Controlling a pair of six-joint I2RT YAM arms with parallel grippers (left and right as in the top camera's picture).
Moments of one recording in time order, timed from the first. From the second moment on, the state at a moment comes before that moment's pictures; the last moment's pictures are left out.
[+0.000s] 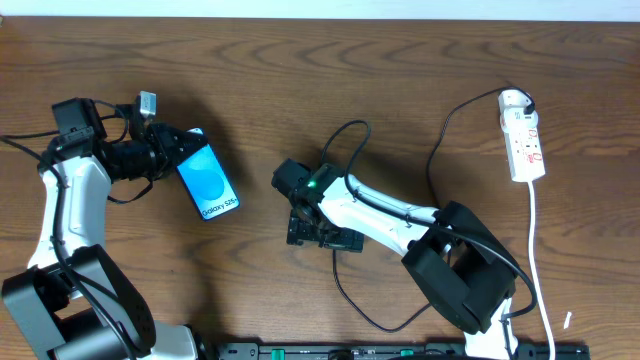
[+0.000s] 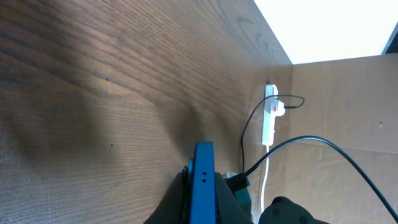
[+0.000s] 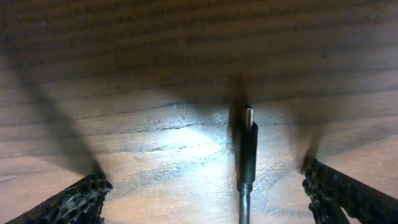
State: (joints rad) left arm 0.39 1.64 1.13 -0.71 1.01 -0.14; right arm 0.87 2.05 1.38 -0.95 -0.08 1.01
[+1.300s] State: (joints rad) left arm 0.39 1.64 1.13 -0.71 1.01 -0.14; right arm 0.80 2.03 1.35 -0.88 -0.19 0.94
